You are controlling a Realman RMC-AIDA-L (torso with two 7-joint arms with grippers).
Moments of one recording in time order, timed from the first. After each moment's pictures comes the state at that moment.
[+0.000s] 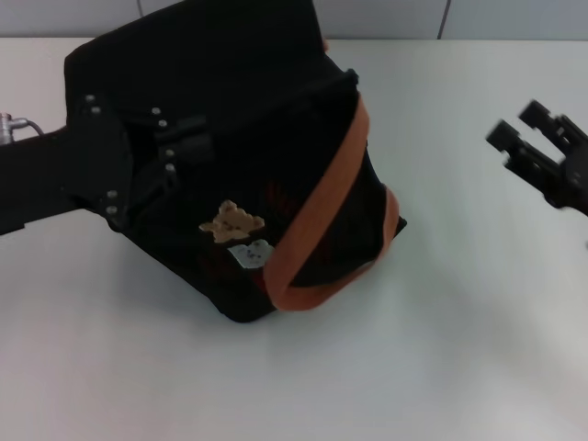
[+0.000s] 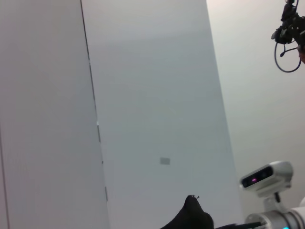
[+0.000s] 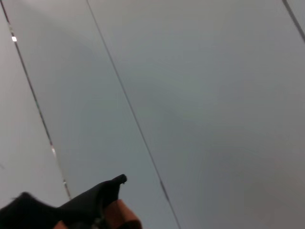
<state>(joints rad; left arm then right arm) -0.46 -2.07 0.55 0.71 1.79 1.97 -1.00 0.42 2.08 -0.13 -0.21 -1.90 -1.66 0.98</state>
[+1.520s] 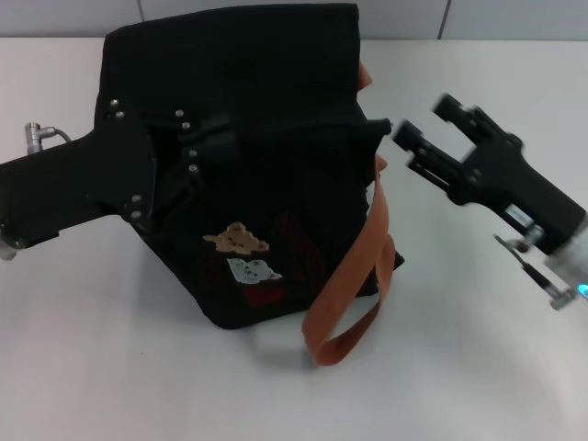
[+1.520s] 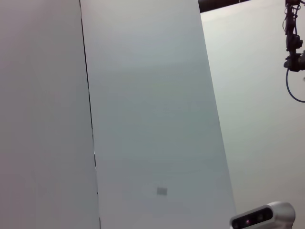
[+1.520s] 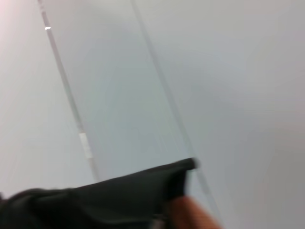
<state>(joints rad) -0.48 -2.07 0.58 0.56 1.73 1.97 -0.92 0.53 2.09 -0.08 0.05 -1.95 -1.54 0.71</state>
